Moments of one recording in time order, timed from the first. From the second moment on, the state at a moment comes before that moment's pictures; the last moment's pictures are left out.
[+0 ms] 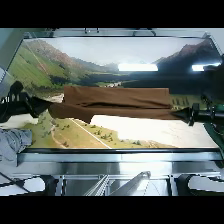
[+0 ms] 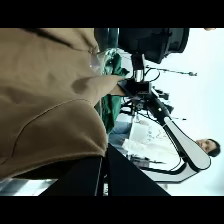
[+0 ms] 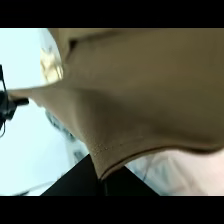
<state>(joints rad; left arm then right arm) 0.54 -1.49 0.98 0.34 -1.69 -1.00 -0.59 -1.48 0.76 -0.39 1.48 0.83</state>
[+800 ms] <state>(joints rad) 0.37 -2.11 1.72 0.32 -1.62 -1.12 -0.39 -1.65 0.90 -0.18 1.01 0.58</state>
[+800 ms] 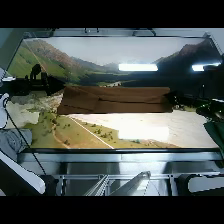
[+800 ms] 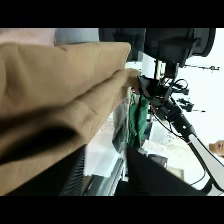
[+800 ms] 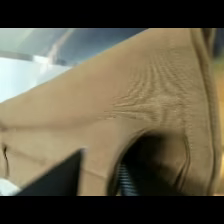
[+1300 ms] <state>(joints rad) 0.32 -2.15 2.02 0.32 -1.80 -1.24 -0.49 -1.67 1.09 -0.60 1.11 0.92</state>
